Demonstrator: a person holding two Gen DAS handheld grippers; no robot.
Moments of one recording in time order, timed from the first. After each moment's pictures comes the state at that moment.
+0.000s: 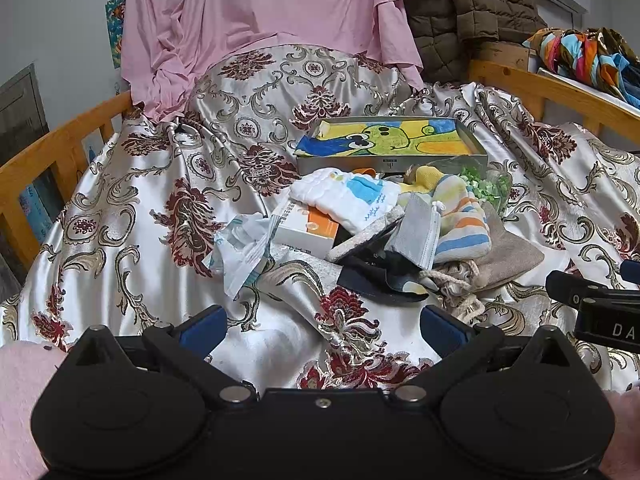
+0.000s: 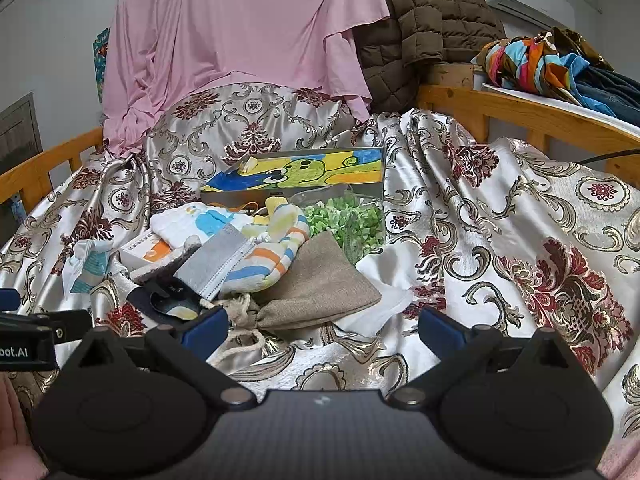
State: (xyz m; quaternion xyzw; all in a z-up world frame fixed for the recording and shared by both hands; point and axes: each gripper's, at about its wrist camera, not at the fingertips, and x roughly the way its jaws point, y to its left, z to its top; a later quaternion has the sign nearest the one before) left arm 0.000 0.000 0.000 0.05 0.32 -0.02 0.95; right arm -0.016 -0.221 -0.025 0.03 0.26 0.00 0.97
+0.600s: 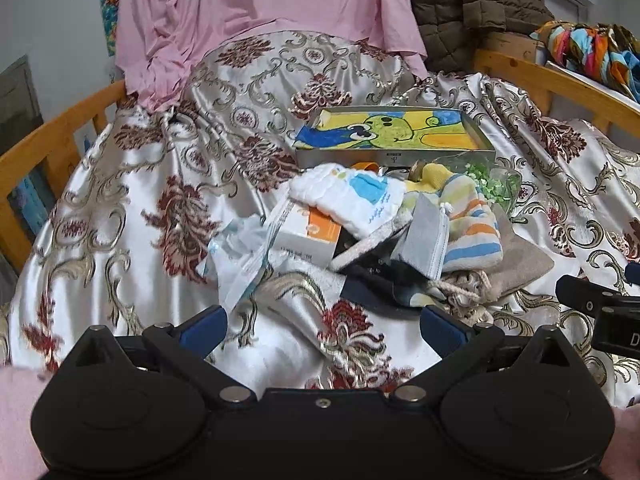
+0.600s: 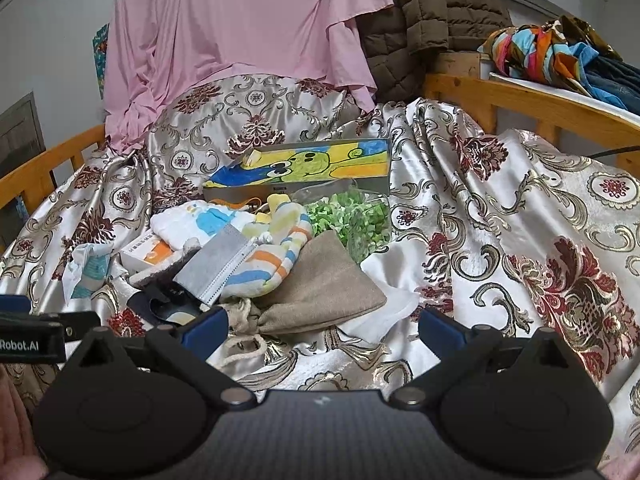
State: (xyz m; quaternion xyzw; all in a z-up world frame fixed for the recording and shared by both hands) left arm 0.031 0.000 0.001 0.05 0.34 -0.02 0.94; right arm 0.001 -0.224 -0.020 0.04 0.27 0.01 0.96
